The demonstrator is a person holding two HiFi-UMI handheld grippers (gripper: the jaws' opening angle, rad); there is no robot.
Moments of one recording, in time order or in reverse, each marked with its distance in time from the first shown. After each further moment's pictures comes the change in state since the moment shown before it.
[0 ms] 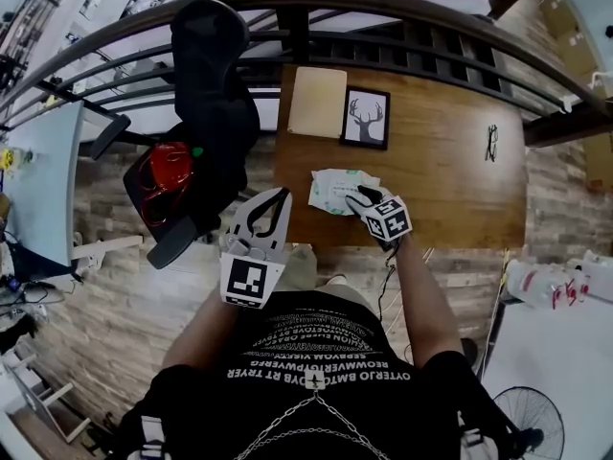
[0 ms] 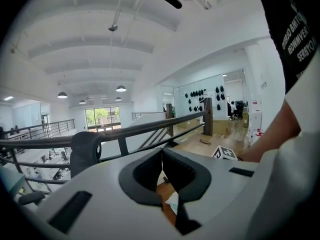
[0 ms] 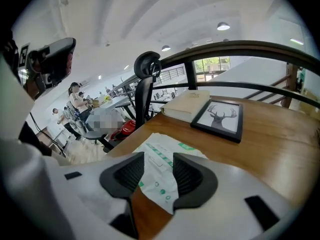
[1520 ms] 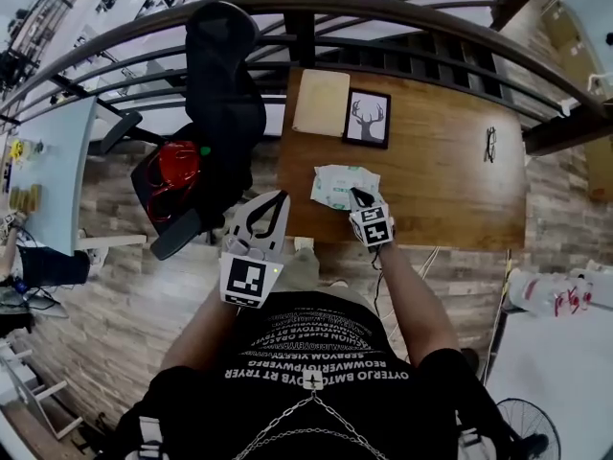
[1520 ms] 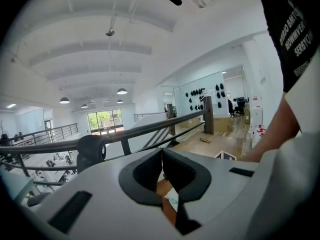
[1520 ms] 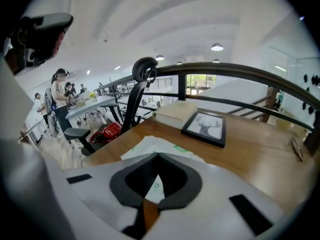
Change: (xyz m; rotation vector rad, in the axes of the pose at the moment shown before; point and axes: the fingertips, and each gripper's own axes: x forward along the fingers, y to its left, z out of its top) left arm -0.037 -0.023 -0.003 0.037 -0.002 0.033; right arm -0.002 0.007 -0.005 -0.051 -0.110 -0.245
